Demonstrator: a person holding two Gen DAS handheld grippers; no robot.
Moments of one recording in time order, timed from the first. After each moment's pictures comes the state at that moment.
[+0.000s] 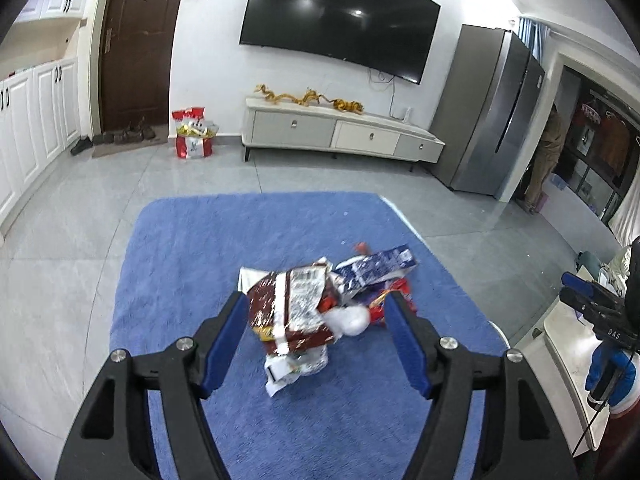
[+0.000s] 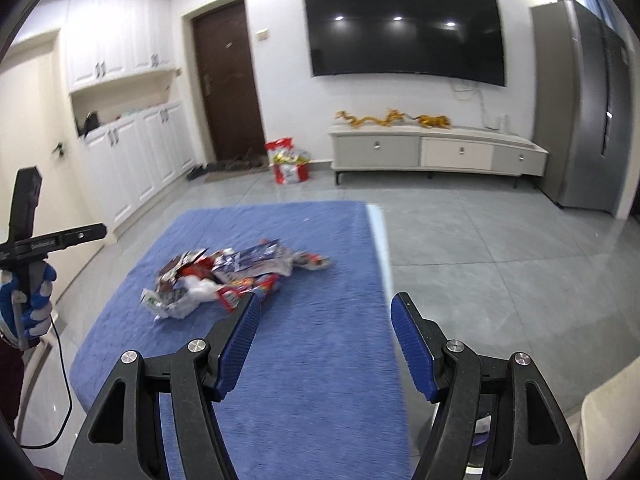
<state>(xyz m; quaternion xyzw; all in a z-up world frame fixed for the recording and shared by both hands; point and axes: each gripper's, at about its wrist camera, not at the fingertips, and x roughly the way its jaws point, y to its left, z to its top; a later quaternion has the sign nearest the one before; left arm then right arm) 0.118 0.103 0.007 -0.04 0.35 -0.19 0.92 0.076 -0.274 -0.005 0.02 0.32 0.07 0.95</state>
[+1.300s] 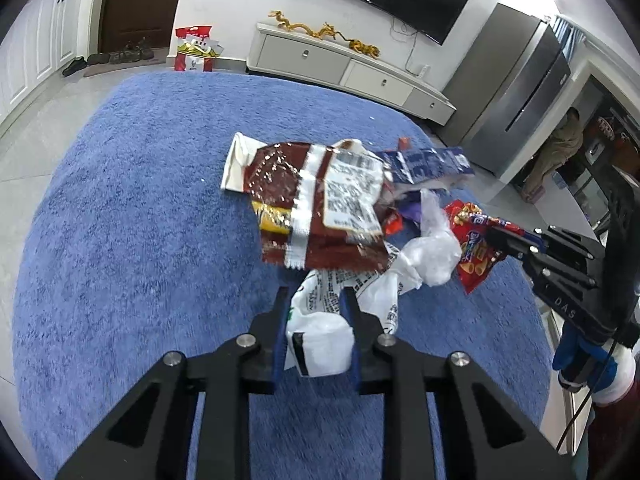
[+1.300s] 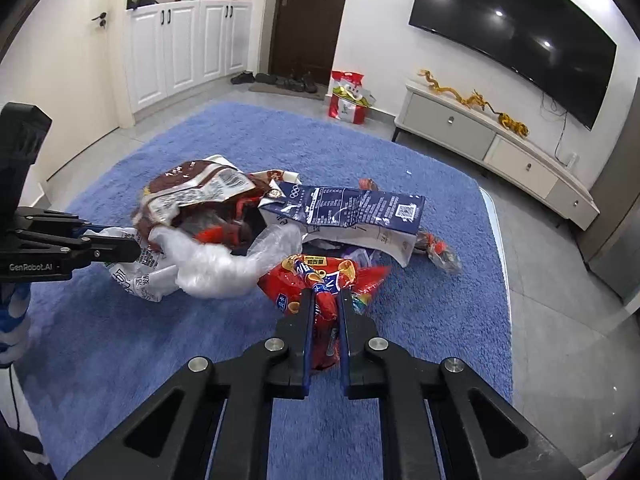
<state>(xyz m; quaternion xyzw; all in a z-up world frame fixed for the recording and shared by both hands) 0.136 0.093 -0.125 -0.10 0.45 -0.20 0.86 0.175 -0.137 -0.105 -0.14 0.39 0.14 0.90</state>
